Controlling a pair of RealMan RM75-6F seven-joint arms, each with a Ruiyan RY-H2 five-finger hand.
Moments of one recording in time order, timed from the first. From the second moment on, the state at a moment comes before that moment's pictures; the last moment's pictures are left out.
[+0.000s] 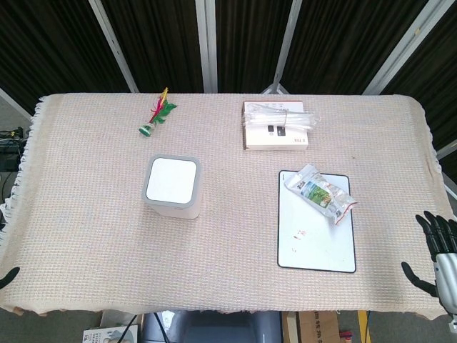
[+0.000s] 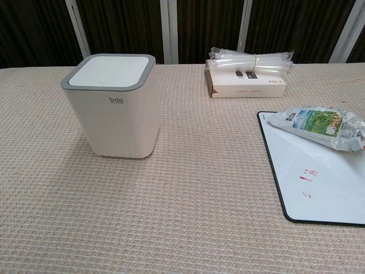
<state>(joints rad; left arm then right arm) 0.10 -1.01 -0.01 -1.70 1.63 1.74 0.00 -0.03 -0.98 0.03 -1.74 -1.60 1.61 0.04</state>
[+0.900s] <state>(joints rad) -0.16 -0.89 -0.10 -1.84 1.67 1.45 -0.07 -0.05 -0.95 0.03 -1.76 -1.58 1.61 0.05</state>
